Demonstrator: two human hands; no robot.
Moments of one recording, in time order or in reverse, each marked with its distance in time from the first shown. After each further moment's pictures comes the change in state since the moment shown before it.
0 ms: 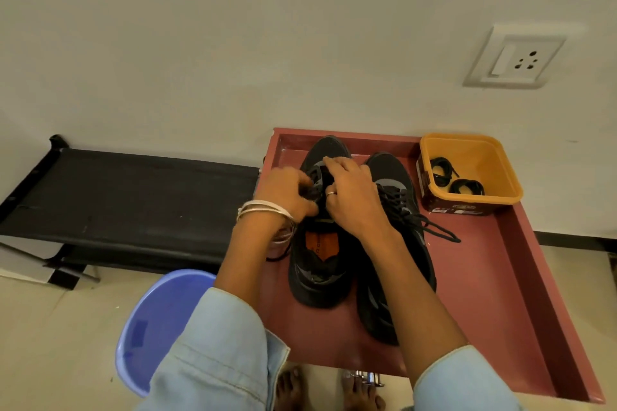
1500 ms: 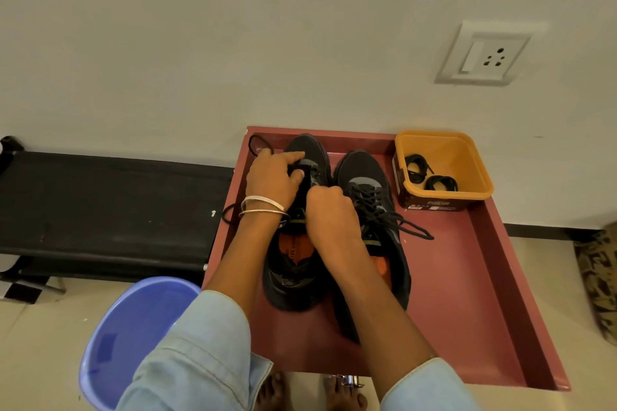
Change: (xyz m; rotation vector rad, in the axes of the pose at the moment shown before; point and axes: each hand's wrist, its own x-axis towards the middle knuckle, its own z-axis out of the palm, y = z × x) left_hand 0.057 -0.004 0.046 -0.074 0.363 0.125; right_hand -0.021 -0.011 0.000 -0.155 -0.108 0.183
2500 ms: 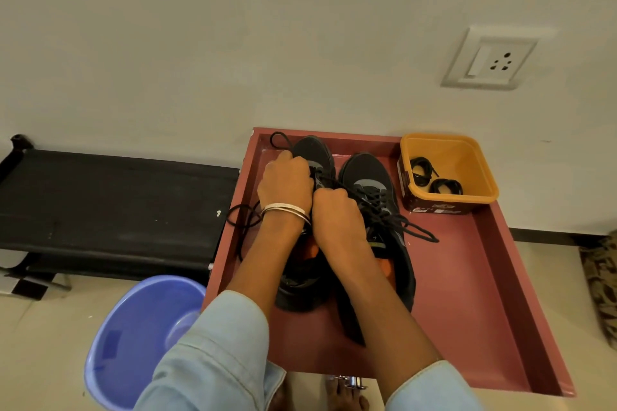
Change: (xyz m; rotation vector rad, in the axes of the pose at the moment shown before) left_hand -0.008 0.021 0.002 0.333 0.072 0.028; right_hand 0.000 -0.001 0.000 0.003 0.014 -0.009
